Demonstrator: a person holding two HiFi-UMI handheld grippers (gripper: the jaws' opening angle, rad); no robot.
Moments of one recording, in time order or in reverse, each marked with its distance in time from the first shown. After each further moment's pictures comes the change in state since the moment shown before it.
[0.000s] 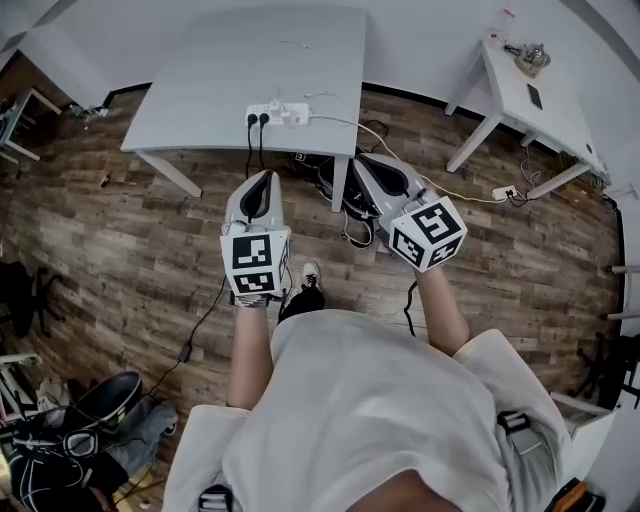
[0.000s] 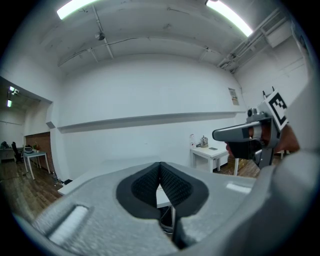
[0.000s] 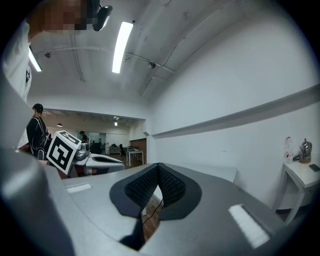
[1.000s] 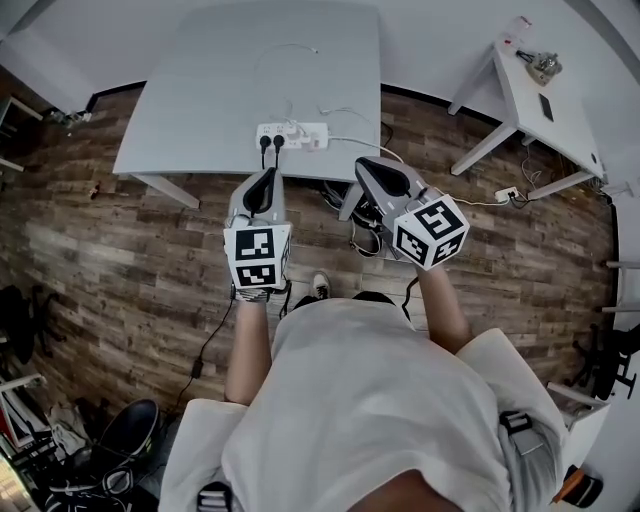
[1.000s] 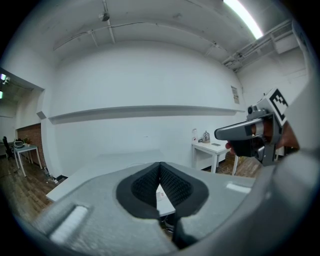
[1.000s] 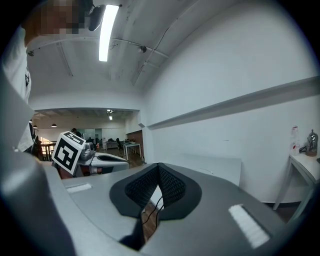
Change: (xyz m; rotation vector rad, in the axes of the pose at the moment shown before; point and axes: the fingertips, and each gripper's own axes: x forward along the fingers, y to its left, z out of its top) left arm 0.131 0.124 -0.016 -0.027 0.078 -0.079; right arm 0.164 -0.051 -0.014 0.062 0.122 -0.027
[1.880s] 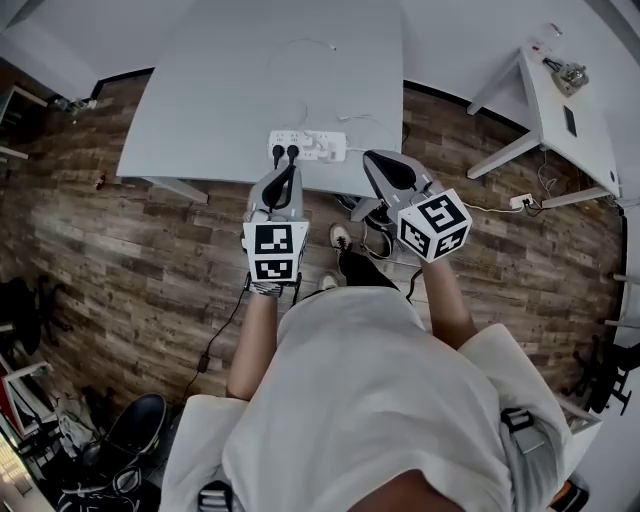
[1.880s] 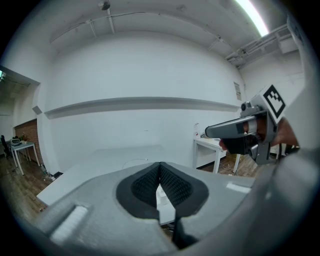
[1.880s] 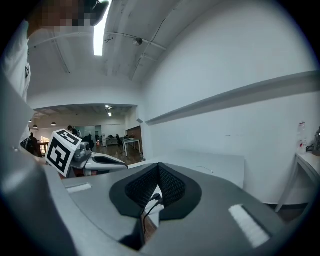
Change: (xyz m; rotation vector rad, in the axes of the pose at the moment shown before) left arm 0.088 0.028 -0.020 -0.002 0.057 -0.017; right arm 0.086 -0.062 -0.015 0.000 0.049 0.011
